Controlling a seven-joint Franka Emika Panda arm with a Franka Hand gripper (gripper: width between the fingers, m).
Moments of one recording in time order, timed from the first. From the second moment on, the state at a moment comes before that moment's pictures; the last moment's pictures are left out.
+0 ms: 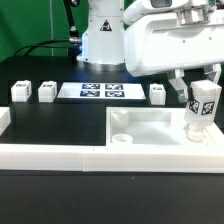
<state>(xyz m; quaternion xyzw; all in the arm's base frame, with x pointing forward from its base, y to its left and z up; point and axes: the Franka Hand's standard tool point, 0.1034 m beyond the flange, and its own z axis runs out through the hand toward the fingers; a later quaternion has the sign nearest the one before) 0.617 0.109 0.091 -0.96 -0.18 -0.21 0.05</state>
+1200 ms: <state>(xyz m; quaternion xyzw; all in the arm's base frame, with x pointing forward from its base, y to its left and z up) 0.621 0.109 0.073 -0.96 -0.18 -0.21 0.05</state>
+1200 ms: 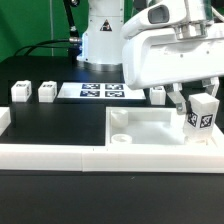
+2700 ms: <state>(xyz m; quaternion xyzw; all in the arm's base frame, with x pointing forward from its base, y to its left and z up) 0.626 0.099 0.109 -0.99 -0.14 -0.08 0.07</state>
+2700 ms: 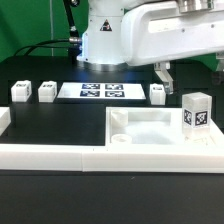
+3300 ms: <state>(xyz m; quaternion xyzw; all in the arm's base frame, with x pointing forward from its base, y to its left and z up) 0.641 0.106 0.106 -0.99 -0.13 0.04 0.10</state>
